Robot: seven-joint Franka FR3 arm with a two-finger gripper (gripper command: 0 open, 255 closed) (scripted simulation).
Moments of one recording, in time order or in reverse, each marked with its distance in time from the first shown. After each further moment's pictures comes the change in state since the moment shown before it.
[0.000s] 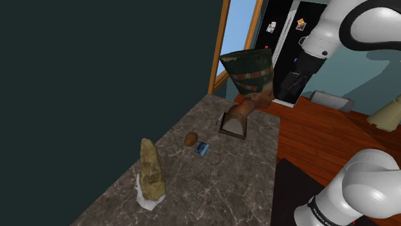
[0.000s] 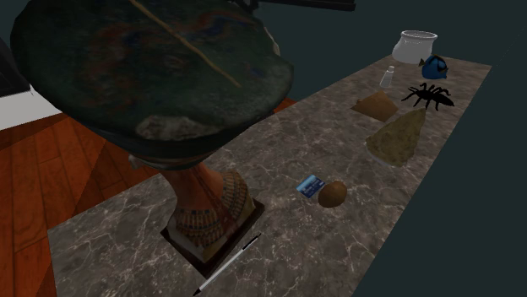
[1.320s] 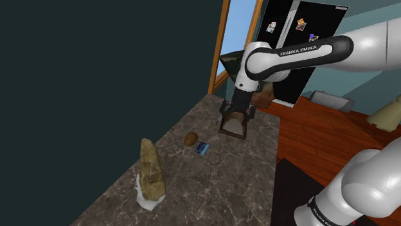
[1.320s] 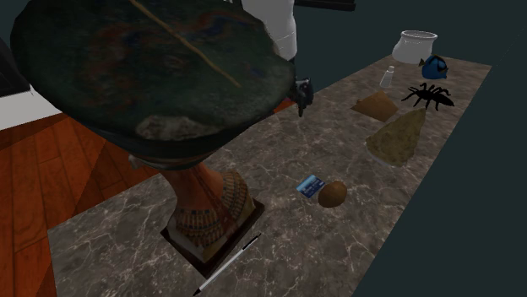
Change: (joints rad) arm -0.020 0.628 0.131 0.078 0.302 0.290 0.531
